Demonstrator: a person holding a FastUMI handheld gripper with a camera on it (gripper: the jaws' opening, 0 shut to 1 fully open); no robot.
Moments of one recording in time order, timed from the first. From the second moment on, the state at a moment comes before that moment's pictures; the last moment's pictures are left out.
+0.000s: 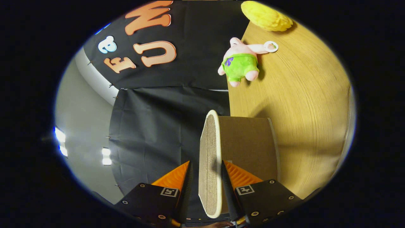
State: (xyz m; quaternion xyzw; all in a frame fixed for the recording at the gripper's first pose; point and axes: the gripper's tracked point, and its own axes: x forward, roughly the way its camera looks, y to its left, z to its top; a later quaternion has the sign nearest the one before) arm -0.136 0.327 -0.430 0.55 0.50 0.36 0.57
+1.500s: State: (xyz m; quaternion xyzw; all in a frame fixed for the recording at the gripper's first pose) arm -0.167 0.546 -0.261 0.32 0.57 0.49 0.58
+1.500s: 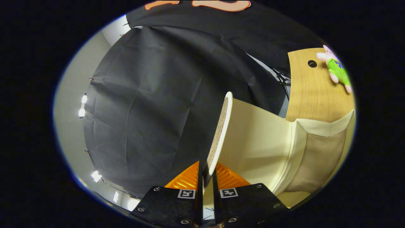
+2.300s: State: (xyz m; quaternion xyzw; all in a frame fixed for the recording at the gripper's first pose) arm -0.098 0.388 -0.377 0.20 0.48 0.31 0.80
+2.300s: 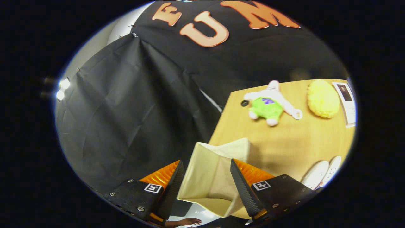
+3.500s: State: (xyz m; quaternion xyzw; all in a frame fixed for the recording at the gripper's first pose) arm -0.189 0.142 -0.587 0.00 0.59 0.12 0.80
